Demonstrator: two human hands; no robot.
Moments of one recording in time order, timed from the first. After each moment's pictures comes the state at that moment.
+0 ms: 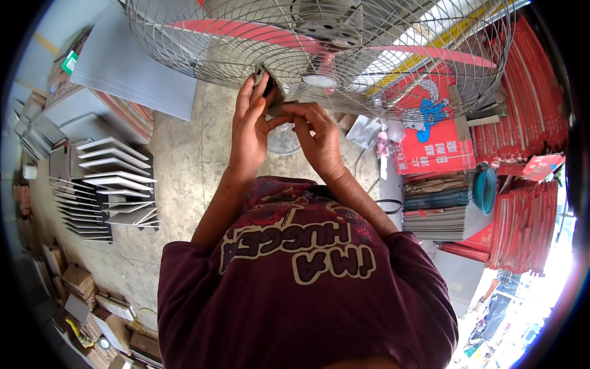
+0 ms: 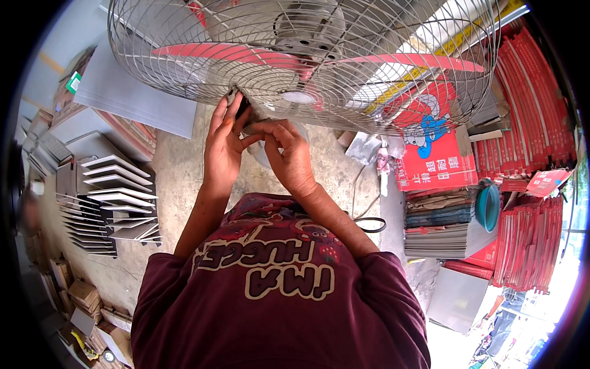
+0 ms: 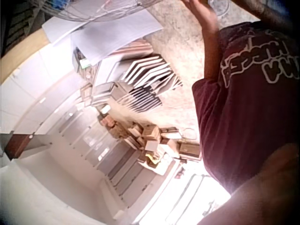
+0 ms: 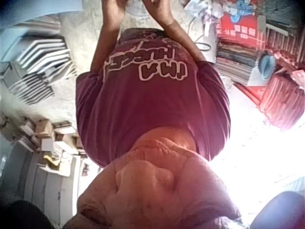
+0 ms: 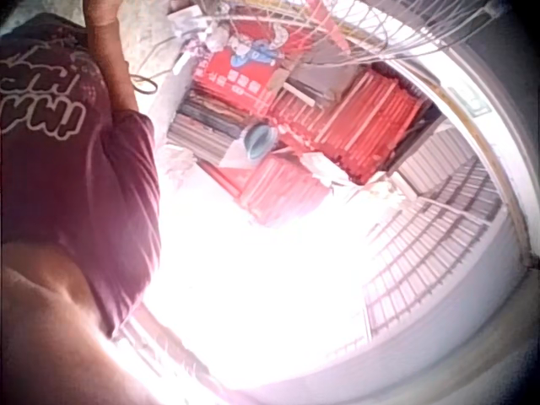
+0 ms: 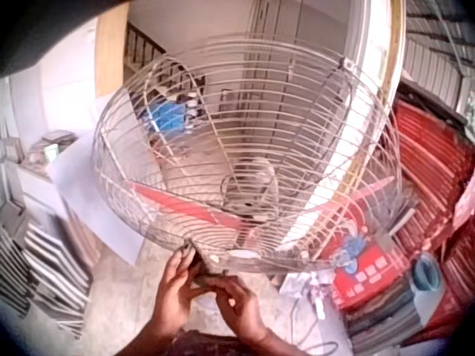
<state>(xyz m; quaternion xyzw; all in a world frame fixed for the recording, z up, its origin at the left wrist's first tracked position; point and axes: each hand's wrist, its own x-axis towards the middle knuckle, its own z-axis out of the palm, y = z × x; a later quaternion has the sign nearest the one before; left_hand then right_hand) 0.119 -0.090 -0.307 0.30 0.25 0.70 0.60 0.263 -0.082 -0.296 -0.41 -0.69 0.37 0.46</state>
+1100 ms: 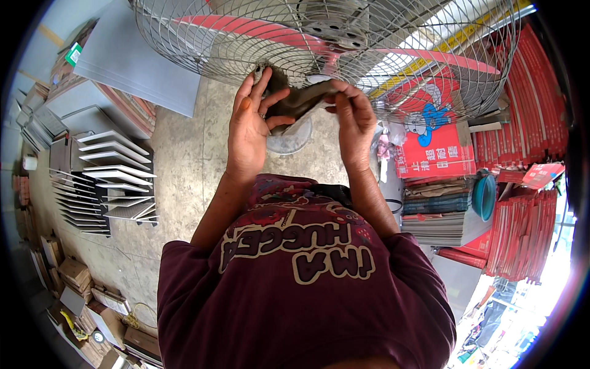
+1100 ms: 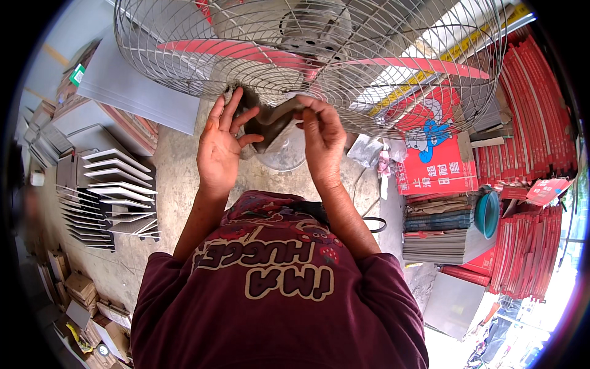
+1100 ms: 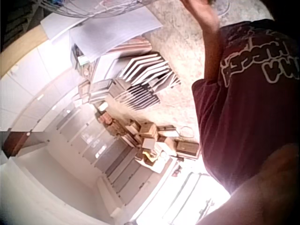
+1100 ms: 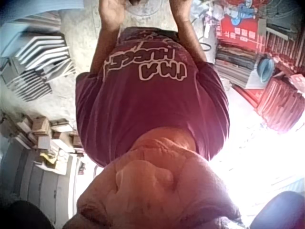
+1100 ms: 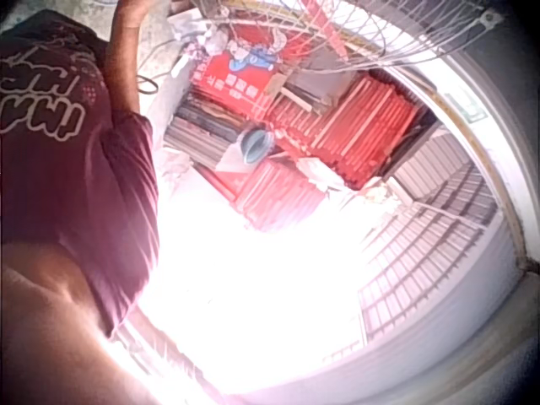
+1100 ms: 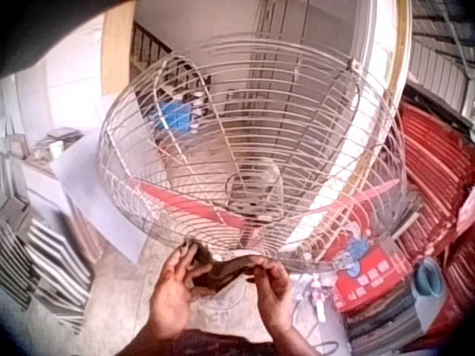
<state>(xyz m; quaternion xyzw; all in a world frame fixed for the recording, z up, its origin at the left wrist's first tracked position) 0.117 -0.100 -0.301 0.36 0.23 0.70 0.57 0.292 -0.062 -0.287 -0.38 -0.54 0.46 0.60</state>
